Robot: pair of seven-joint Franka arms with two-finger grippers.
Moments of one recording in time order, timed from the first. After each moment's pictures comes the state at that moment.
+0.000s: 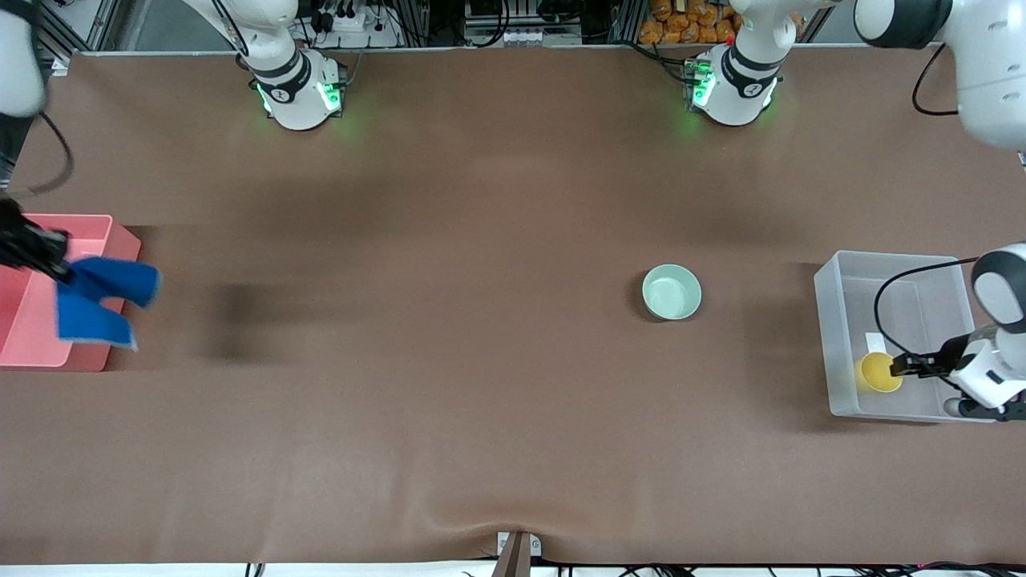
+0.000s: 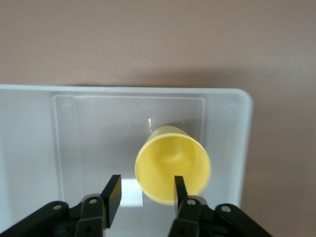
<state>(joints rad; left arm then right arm) 0.13 0.64 0.14 -1.43 -0.11 2.04 0.36 -0.41 -0.12 0.09 -1.98 0.13 2.08 -0.42</state>
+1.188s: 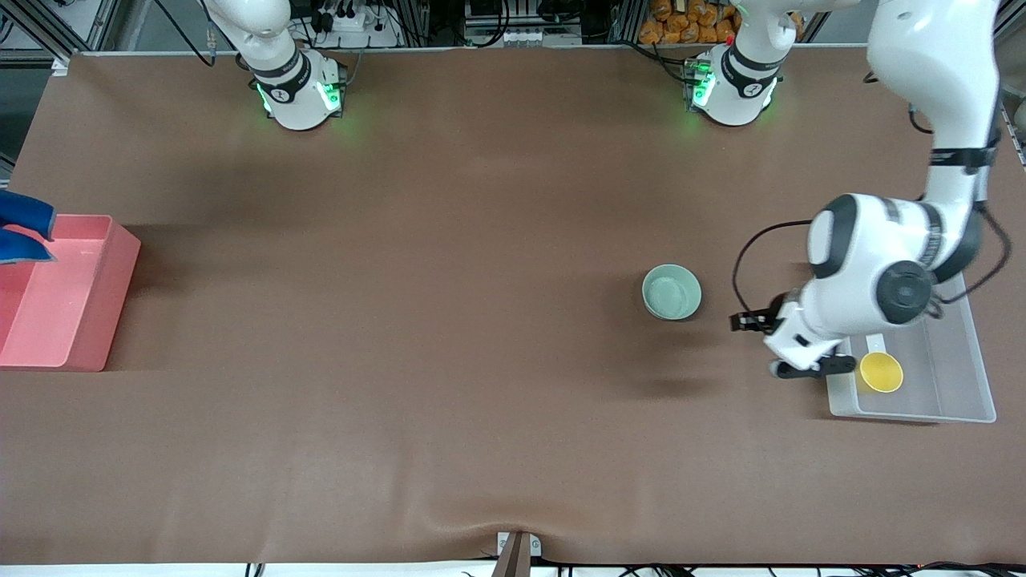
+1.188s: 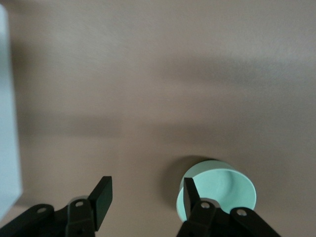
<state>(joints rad) -0.03 0.43 -0.17 -1.79 0.00 2.07 -0.28 -0.72 0.03 0.09 -1.85 -0.08 1.90 -0.96</state>
